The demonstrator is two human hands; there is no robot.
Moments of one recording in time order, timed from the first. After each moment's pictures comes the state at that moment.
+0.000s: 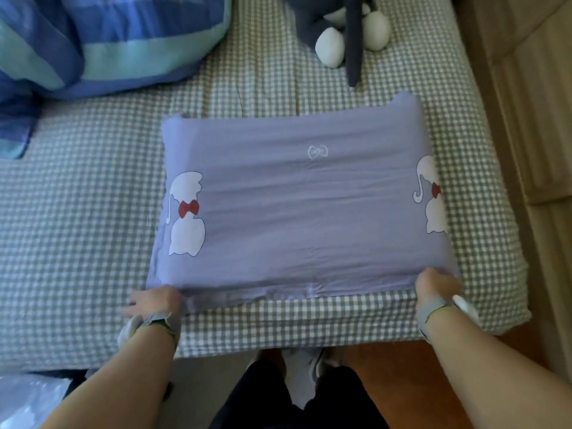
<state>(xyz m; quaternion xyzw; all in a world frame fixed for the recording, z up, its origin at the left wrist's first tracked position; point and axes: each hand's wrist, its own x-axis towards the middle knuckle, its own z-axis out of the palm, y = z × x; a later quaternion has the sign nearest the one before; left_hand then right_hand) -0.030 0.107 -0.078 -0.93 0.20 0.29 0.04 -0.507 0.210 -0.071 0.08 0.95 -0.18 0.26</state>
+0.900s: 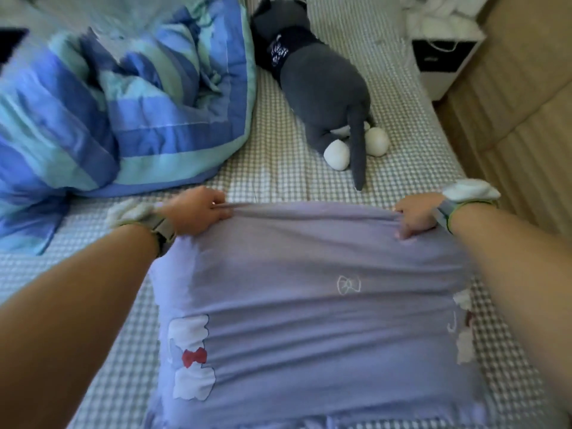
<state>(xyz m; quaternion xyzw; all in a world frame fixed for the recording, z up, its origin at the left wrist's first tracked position) -0.125 -0.233 0.087 -0.54 0.81 0.23 0.08 -0.528 -0.151 0.104 -0.57 0.70 0.35 0.25</state>
